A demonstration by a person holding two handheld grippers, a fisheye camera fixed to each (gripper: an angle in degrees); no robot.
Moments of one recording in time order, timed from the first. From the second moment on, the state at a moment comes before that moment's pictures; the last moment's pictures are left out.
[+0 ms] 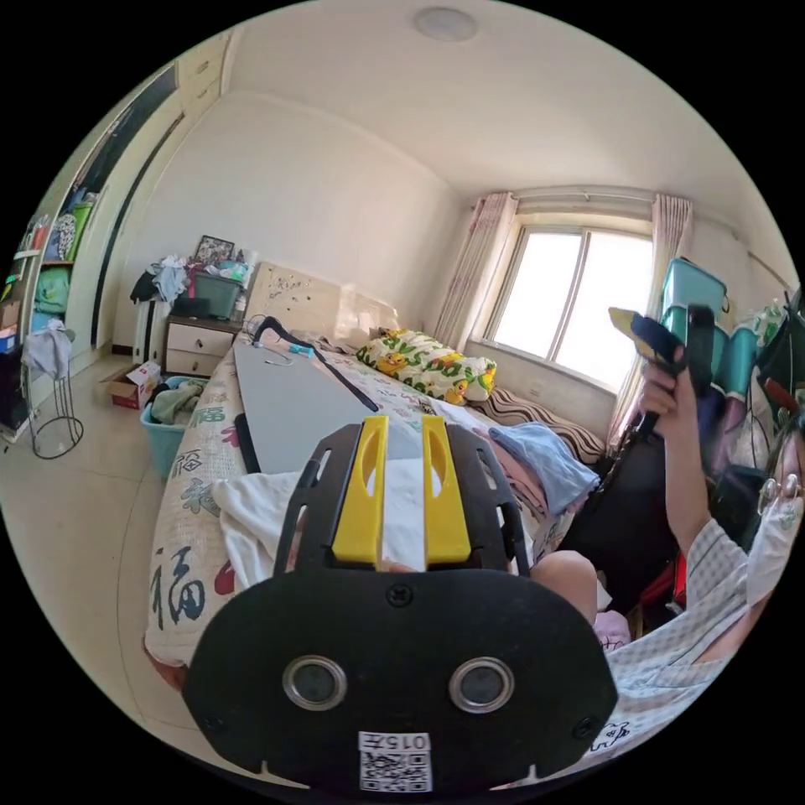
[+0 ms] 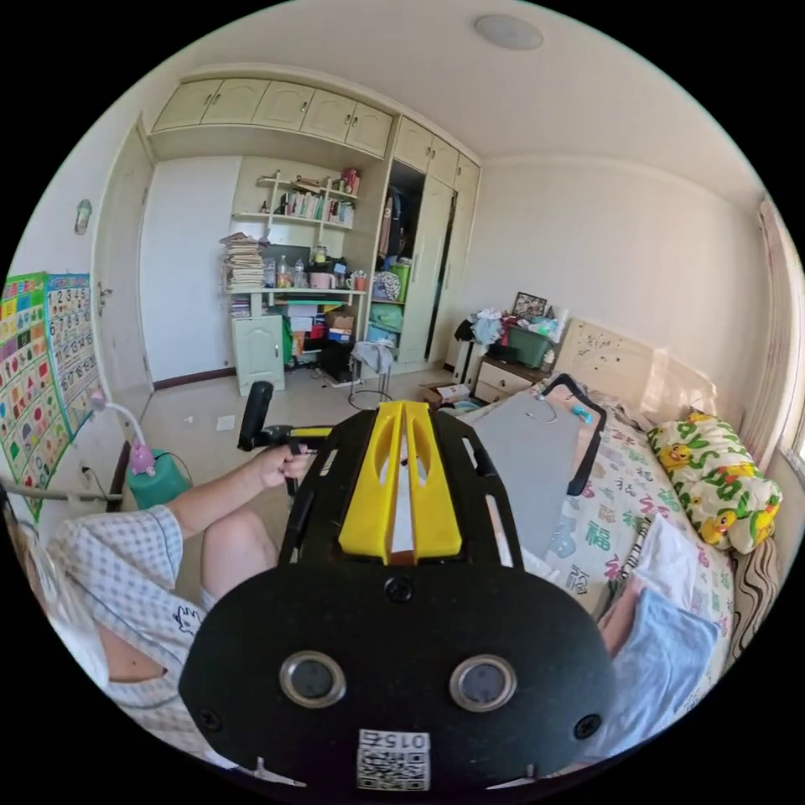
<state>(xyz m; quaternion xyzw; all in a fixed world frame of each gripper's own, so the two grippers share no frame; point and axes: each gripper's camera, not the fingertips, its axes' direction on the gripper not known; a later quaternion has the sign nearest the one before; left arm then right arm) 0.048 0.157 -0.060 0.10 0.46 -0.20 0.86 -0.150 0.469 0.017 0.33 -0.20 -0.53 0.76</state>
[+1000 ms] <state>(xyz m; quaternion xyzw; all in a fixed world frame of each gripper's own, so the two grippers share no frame) 0.137 0.139 0.118 -0.14 0.40 0.06 0.90 -0.303 0.447 0.252 0.09 -0.14 -0.73 0.66</state>
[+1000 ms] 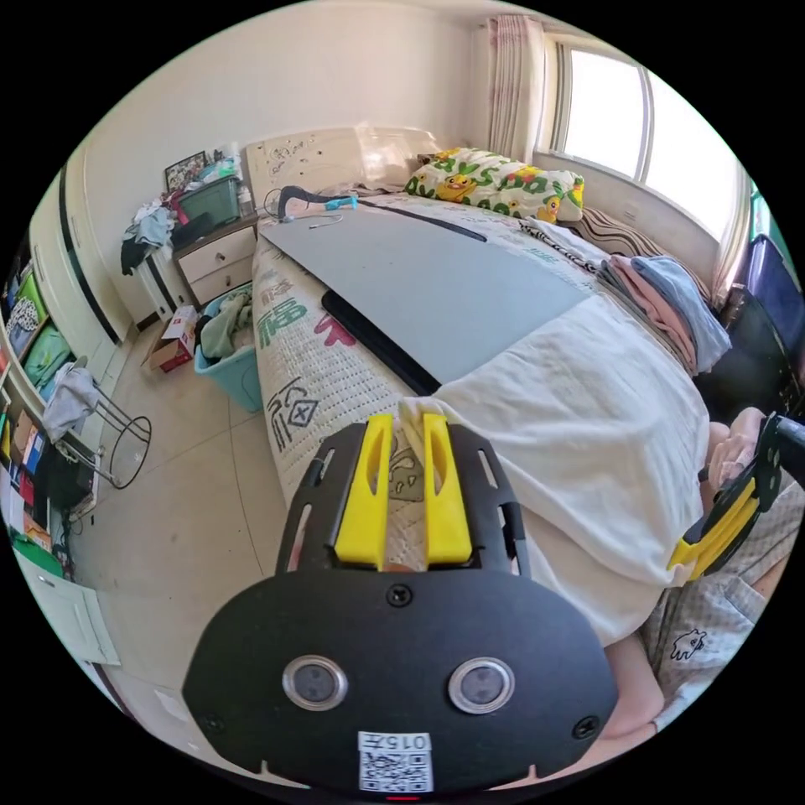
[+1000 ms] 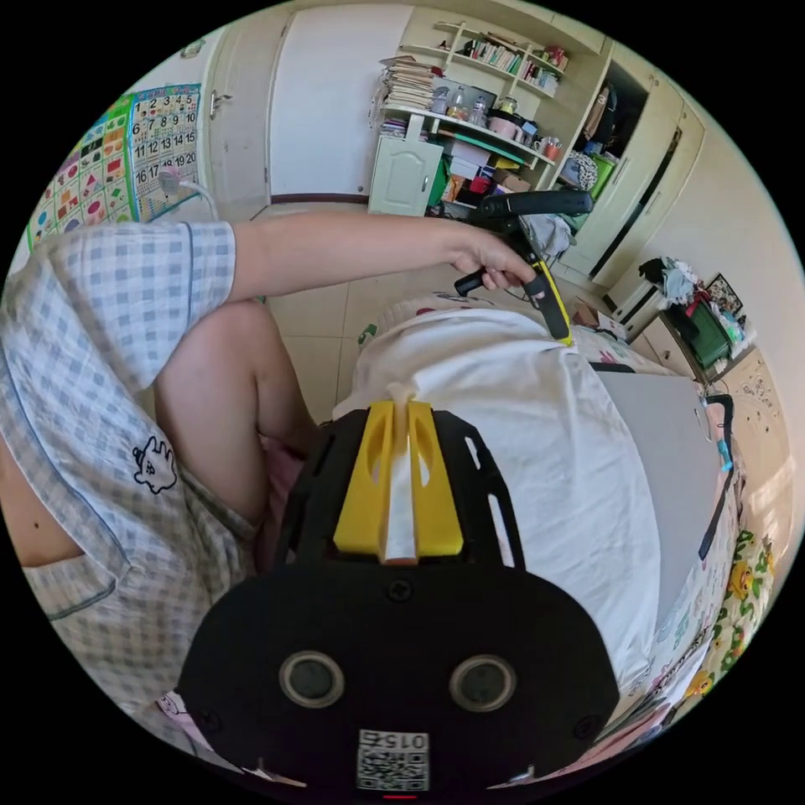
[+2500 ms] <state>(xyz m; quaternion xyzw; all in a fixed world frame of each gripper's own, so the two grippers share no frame) 0.018 0.461 -0.104 0.00 0.52 -0.22 0.82 -0.620 0.236 0.240 0.04 0.01 -0.64 0.77</state>
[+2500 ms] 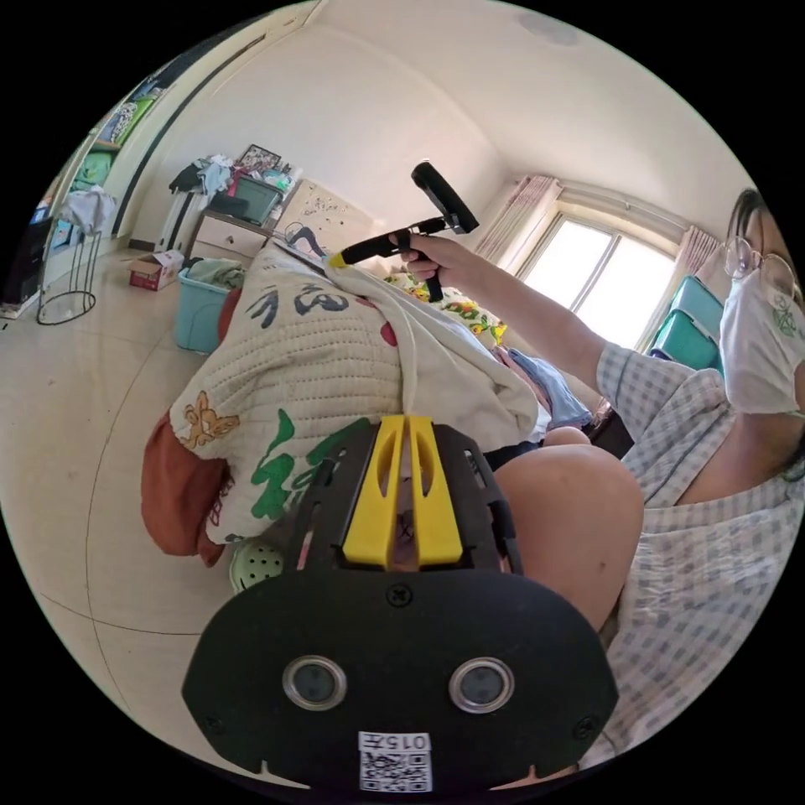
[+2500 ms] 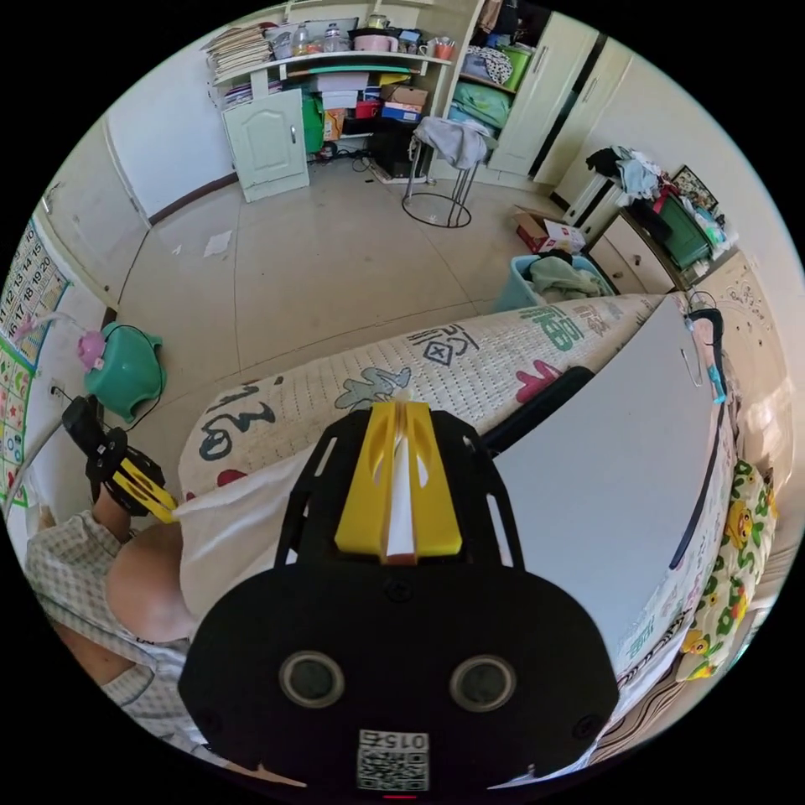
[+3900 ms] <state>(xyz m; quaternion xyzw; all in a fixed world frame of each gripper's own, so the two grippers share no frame) 0.355 -0.168 -0.084 -0.02 0.56 0.14 0.82 0.152 0.303 0.070 0.26 -0.25 -0.24 0.90</state>
